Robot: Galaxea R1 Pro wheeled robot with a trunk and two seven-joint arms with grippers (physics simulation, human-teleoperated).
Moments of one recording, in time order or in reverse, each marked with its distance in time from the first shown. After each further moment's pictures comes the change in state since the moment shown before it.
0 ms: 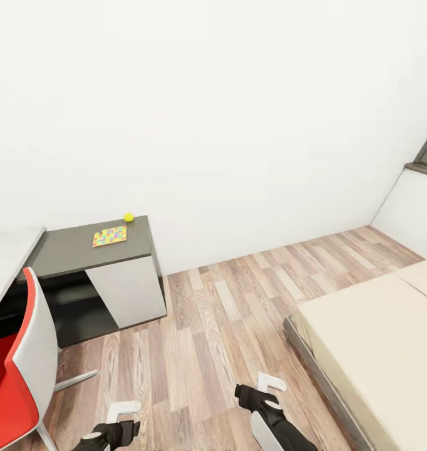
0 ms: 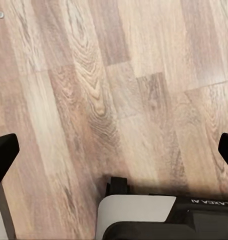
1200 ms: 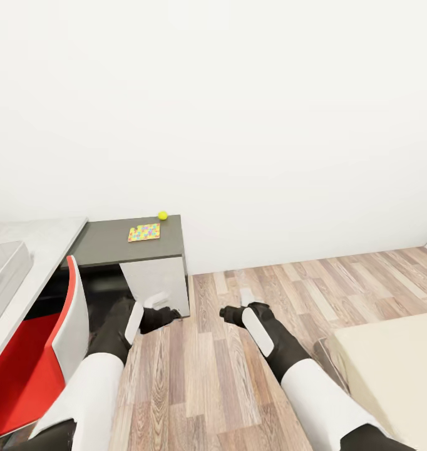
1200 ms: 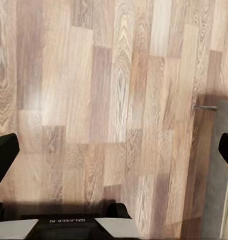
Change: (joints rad) left arm -0.317 -0.185 0.004 -0.576 0.294 0.923 -0.018; right arm -0.373 0.048 -0.099 -0.106 -0.023 0.467 0.019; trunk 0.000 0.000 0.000
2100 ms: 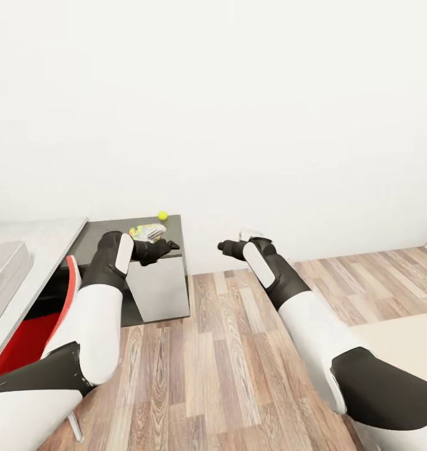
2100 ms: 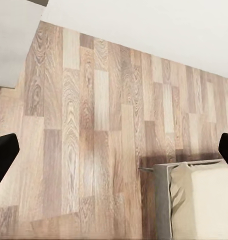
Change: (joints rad) left arm -0.347 -0.002 0.098 -0.032 0.020 0.095 -0.029; right arm -0.337 0.000 -0.002 -0.001 -0.024 0.005 0.017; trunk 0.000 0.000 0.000
